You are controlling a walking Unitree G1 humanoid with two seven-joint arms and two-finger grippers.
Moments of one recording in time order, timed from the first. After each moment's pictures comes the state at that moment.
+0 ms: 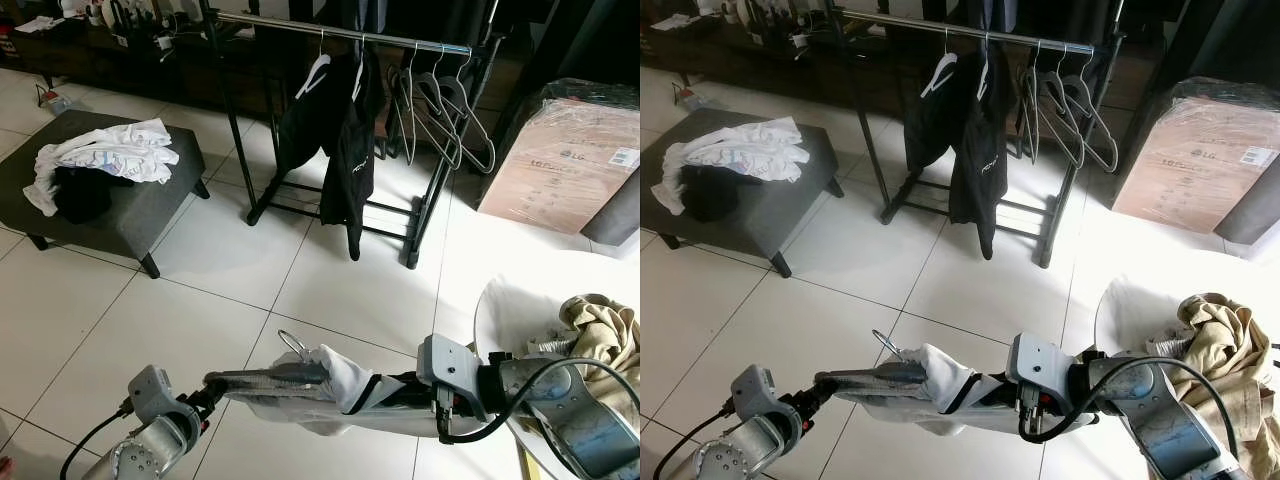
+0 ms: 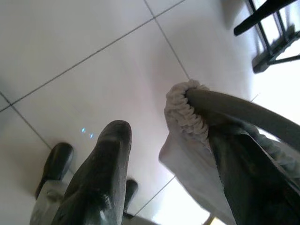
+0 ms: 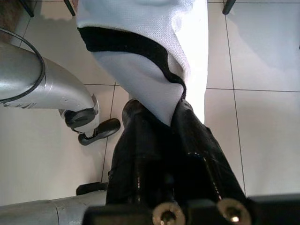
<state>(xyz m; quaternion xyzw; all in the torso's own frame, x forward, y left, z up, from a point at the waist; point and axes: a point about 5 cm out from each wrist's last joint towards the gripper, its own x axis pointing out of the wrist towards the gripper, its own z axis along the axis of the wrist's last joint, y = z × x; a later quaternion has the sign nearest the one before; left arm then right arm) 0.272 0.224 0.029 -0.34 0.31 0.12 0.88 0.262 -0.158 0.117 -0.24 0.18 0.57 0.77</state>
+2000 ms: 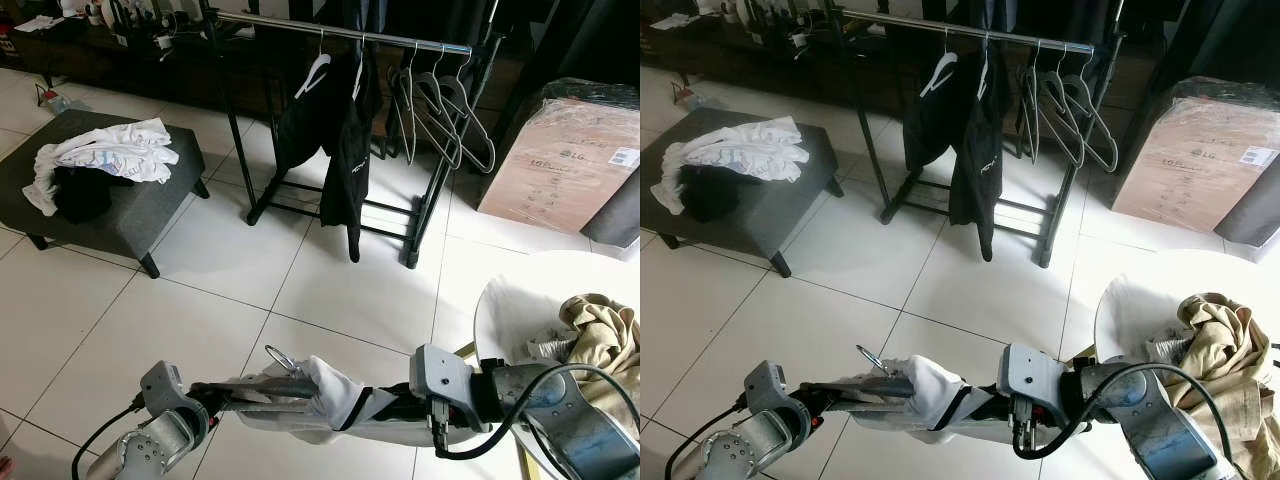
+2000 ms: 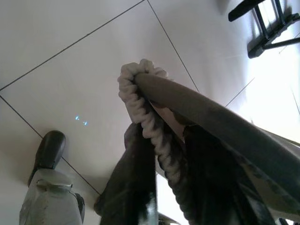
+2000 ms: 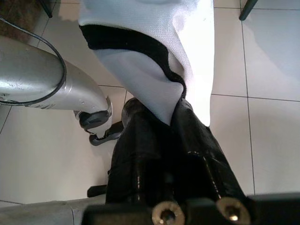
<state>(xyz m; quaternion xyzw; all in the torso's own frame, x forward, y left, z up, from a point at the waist) 0.274 0.218 0.024 -0.35 0.34 0.10 0.87 0.253 -0.147 0.117 -0.24 0.18 0.59 0.75</state>
